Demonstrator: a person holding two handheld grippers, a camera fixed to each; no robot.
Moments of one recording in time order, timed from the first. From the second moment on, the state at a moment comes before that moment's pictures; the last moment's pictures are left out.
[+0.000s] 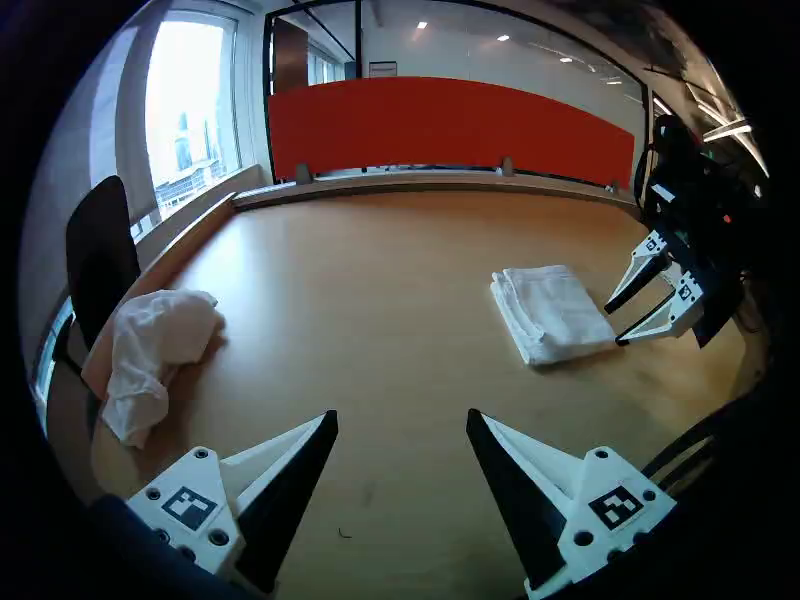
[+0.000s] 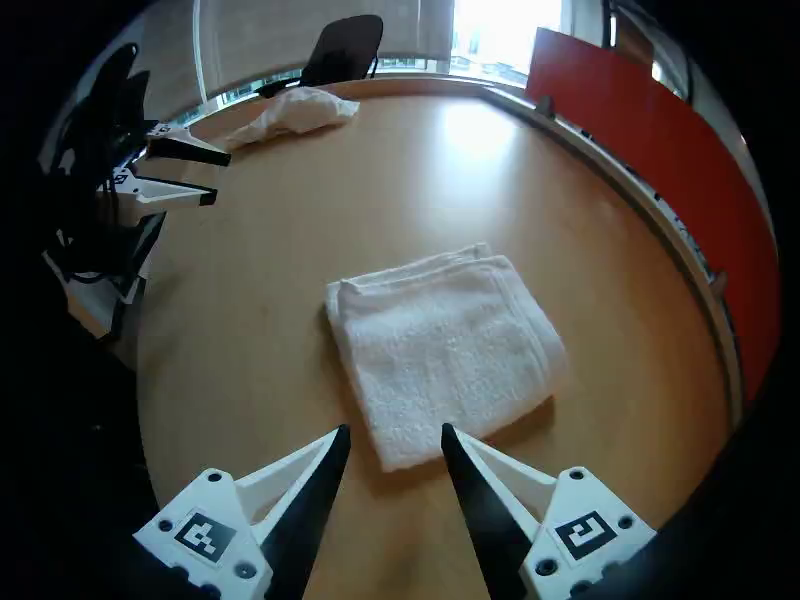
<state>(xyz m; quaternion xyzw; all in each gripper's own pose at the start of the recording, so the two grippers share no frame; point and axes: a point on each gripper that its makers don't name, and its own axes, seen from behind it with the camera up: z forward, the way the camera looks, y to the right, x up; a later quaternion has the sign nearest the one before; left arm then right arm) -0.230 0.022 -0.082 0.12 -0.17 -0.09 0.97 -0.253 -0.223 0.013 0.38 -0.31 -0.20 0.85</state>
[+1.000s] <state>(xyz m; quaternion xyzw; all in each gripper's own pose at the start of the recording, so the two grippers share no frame) -0.230 0.023 -0.084 0.12 -0.16 -0.09 0.98 -0.285 -0.215 0.006 0.33 -0.34 -0.16 0.86</state>
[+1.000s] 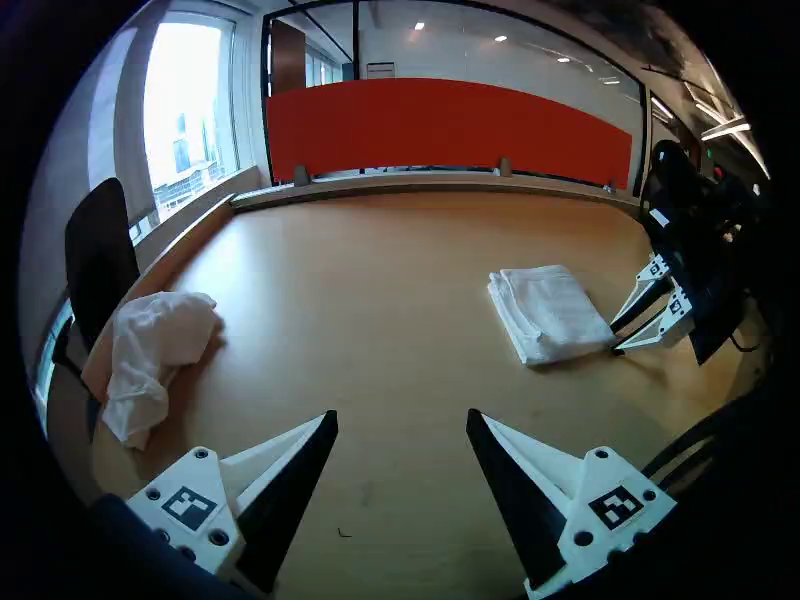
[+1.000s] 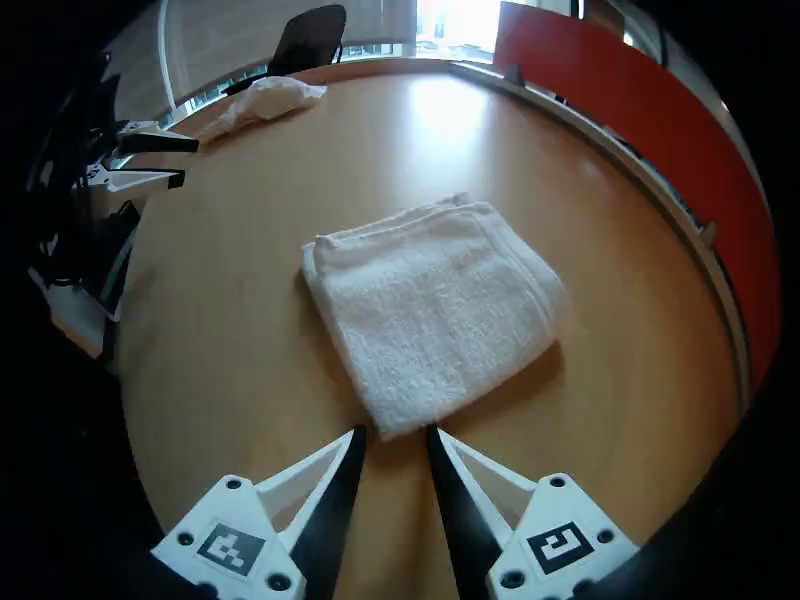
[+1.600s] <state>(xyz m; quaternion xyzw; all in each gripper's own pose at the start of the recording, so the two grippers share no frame) -0.230 0.022 -0.086 0.12 -0.16 -0.09 0.98 -0.281 -0.208 0.011 0.32 -0.34 -0.16 0.87</state>
